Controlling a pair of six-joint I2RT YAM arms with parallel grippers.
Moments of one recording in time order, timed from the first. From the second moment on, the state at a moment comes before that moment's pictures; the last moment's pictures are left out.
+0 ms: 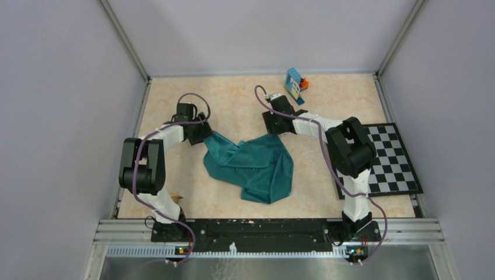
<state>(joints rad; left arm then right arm) -0.08 1.72 0.98 -0.19 0.14 -0.54 0.56 2.03 1.37 -0.23 0.09 0.16</state>
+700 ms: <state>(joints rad) -0.08 1.70 0.93 -0.16 0.13 -0.53 0.63 1.83 1.13 -0.08 0.34 0.21</state>
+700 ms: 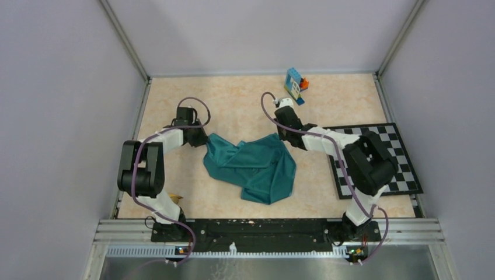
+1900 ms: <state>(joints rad) -0.08 1.54 0.86 -0.36 0.12 -0.51 0.58 2.14 1.65 -0.66 0.11 0.12</state>
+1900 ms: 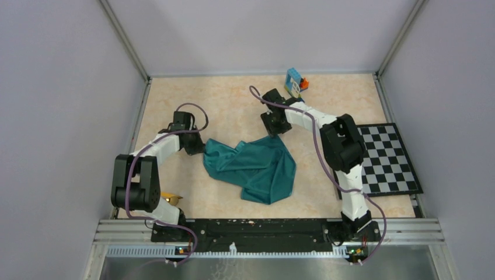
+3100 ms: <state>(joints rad) -0.08 0.82 1.26 -0.65 0.03 -0.61 0.63 0.98 1.10 0.02 0.09 0.15</state>
